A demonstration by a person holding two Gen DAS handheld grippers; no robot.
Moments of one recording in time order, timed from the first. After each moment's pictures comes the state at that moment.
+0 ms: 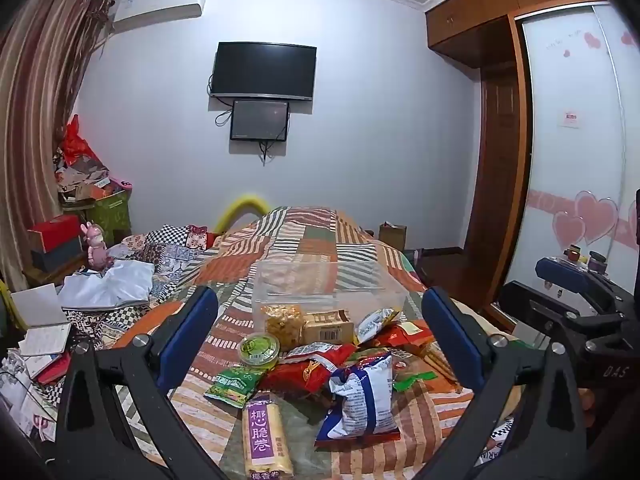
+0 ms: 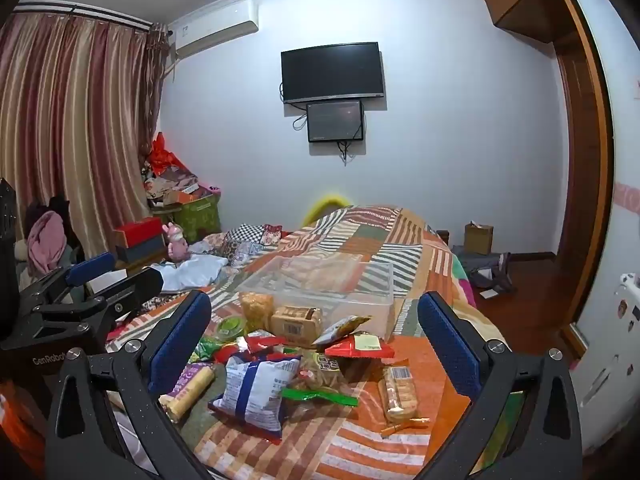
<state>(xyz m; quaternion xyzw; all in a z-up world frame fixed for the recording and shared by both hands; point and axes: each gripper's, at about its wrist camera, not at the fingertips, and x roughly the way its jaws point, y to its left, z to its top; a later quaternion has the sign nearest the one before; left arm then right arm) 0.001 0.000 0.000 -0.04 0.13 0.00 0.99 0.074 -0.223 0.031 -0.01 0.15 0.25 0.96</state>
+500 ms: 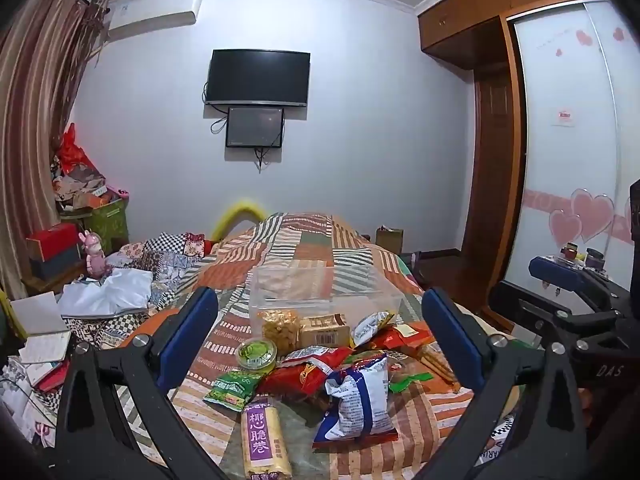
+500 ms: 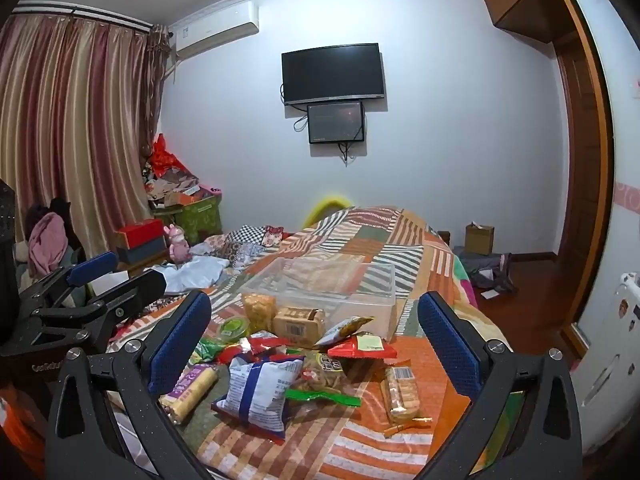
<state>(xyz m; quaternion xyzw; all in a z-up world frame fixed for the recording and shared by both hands) -0.005 -0.007 0.001 -0.03 0.12 0.00 0.99 0.073 -0.223 0.032 -0.01 0.15 0.25 0.96</state>
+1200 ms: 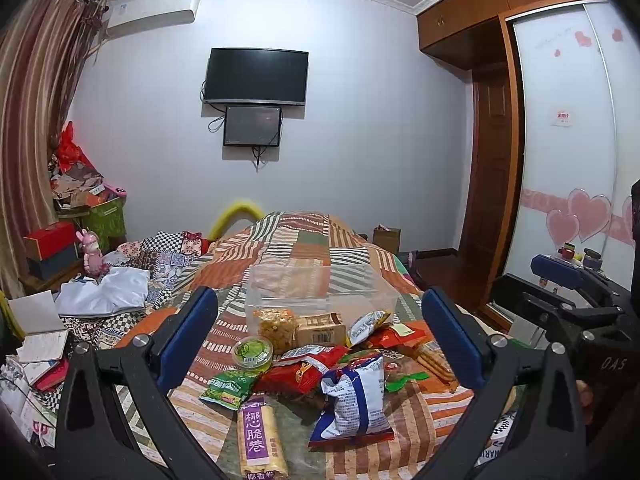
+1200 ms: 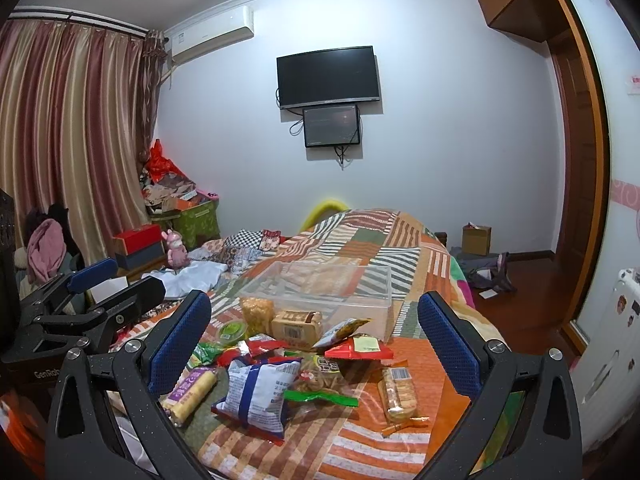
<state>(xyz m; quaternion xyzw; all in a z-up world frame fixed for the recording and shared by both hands) -0.006 -0.008 0.002 -0.03 0.12 -0.01 0.99 0.070 -0.226 0.034 0.00 0.15 0.24 0.96</state>
